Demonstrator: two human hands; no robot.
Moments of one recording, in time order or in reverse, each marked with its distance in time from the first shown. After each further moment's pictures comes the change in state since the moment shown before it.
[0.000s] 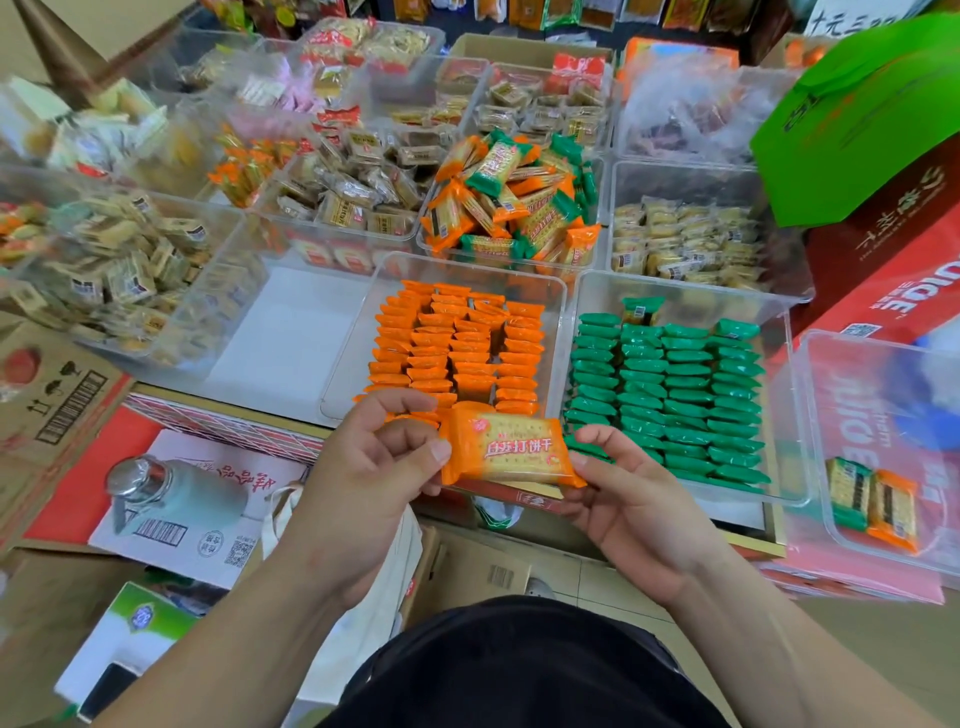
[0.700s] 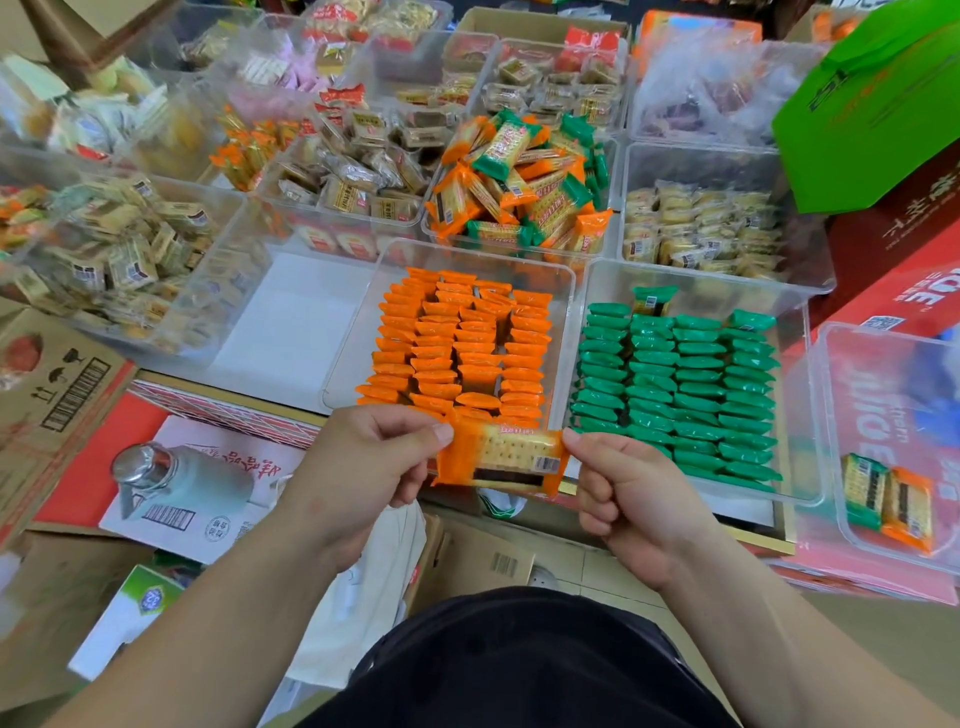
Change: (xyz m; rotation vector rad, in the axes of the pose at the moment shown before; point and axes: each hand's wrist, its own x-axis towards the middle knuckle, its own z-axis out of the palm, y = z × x) left_hand 0.023 0.002 -0.009 0.225 0.013 -0.176; right_hand 0.009 -0.007 0.008 -0.202 0.131 0.088
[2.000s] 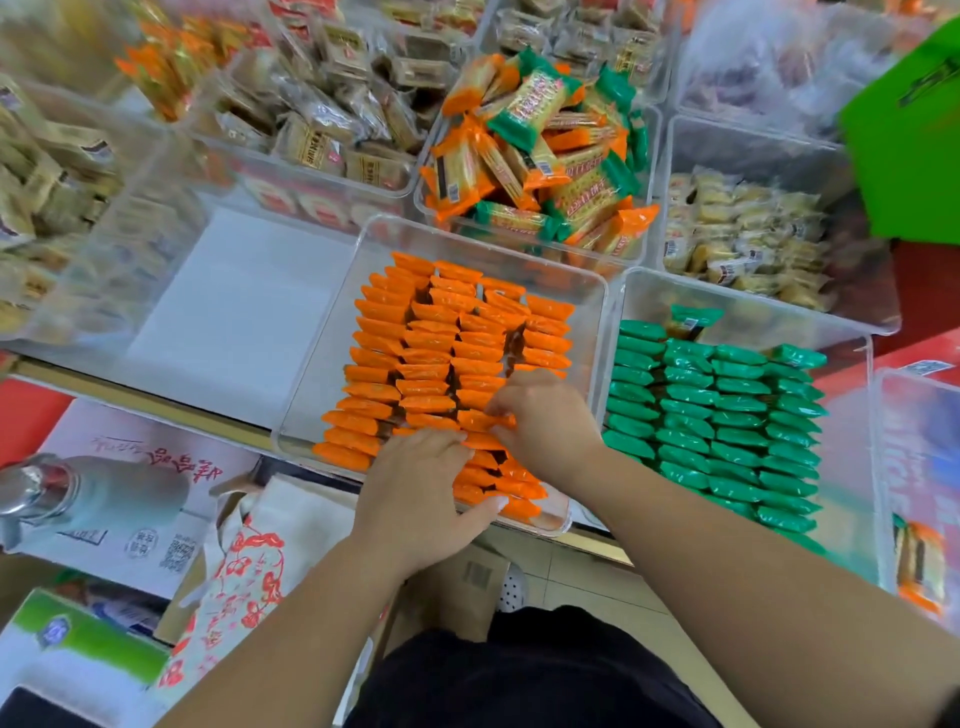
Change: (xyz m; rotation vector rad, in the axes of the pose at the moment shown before) left_hand 0.154 -0.117 0.021 1.124 -0.083 0.474; right_hand 0.212 -0.006 0.030 -1.787 0.028 -0.620
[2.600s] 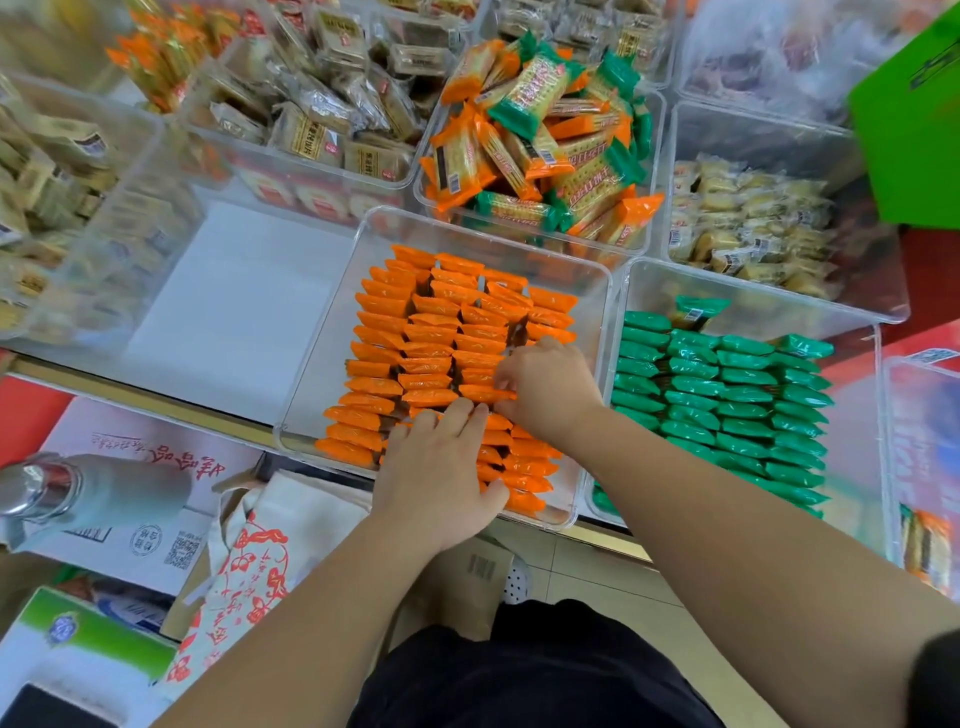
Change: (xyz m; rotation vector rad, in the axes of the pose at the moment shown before) left_hand 0.019 0.013 -0.002 0.195 -0.107 -0.043; right_hand 0.029 0.007 -0.009 -0.187 -0.108 0.044
